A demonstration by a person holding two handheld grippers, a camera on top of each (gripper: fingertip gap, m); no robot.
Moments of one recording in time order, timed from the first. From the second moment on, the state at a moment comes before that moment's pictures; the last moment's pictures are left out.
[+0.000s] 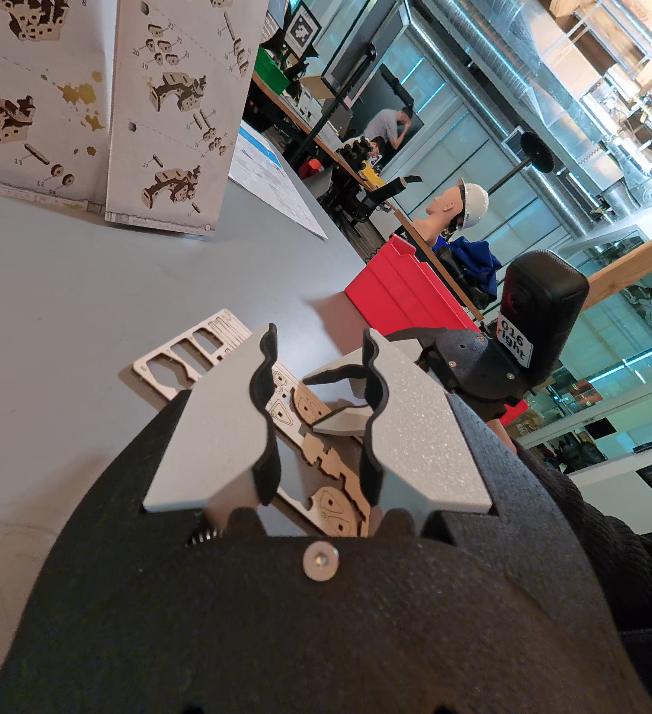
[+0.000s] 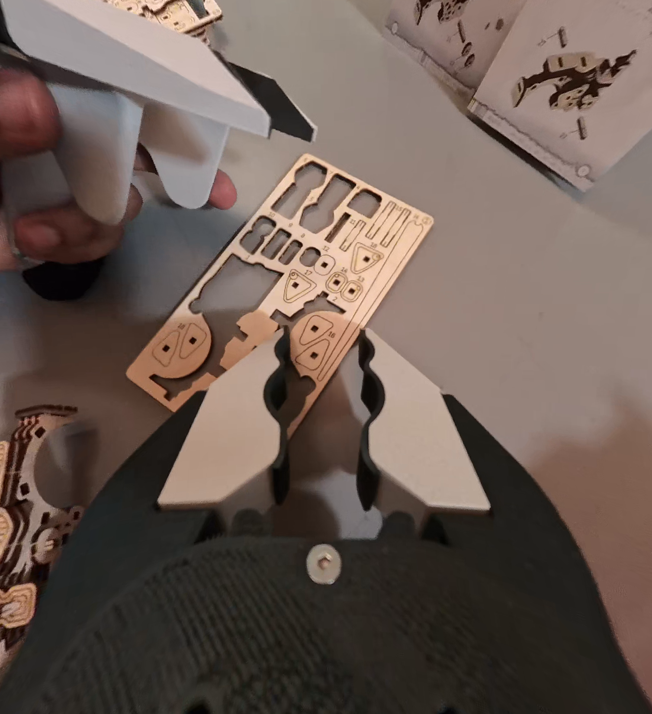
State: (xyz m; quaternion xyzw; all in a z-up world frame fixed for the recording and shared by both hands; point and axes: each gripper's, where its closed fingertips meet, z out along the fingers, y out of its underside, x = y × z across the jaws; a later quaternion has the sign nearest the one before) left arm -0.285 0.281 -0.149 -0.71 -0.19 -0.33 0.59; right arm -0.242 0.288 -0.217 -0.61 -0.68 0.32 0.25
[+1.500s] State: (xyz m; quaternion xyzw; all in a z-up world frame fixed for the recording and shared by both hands) left arm -0.275 0.274 -0.128 -0.65 -0.16 -0.42 0.61; right arm -0.246 0.311 -0.138 -0.57 -0.55 0.47 0.37
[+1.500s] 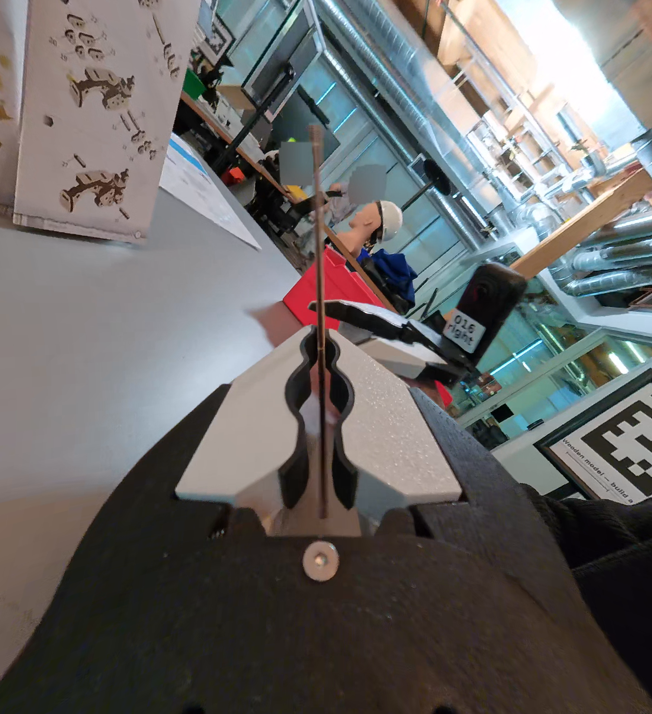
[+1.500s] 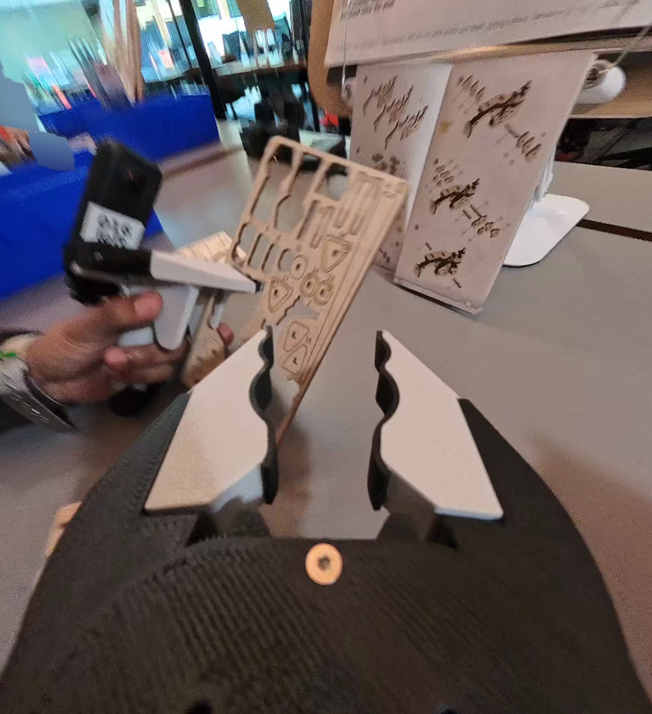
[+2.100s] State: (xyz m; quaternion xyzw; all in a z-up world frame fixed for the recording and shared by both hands) left arm -0.245 0.262 -0.115 -0.63 -0.06 -0.53 0.57; right arm -0.235 0.280 -0.109 -0.52 -0.44 0.72 0.14
